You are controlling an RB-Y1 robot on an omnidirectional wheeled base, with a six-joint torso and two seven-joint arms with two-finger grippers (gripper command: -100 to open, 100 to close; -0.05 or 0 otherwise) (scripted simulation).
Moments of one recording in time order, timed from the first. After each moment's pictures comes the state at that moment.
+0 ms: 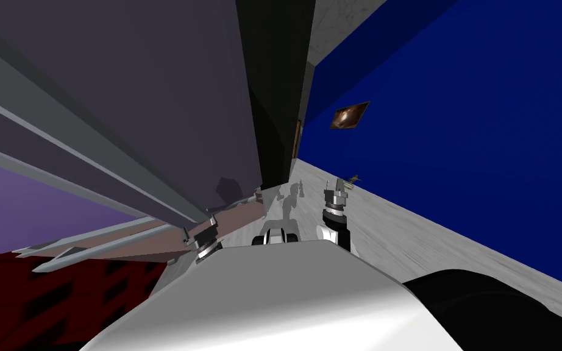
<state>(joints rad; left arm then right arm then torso) 0.34 0.13 0.04 -1.15 0.54 -1.44 0.42 0.50 0.02 -0.06 -2.22 -0.07 -0.64 0.12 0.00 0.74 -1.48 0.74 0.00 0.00</state>
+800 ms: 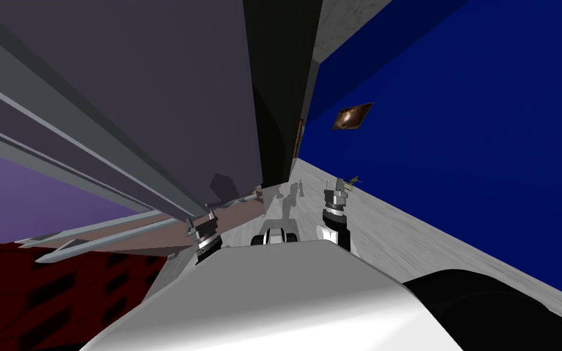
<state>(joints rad) 0.31 0.16 0.07 -1.22 0.56 -1.31 0.39 0.50 0.02 -0.06 -2.22 -0.07 -0.64 0.12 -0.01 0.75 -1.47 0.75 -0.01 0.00</state>
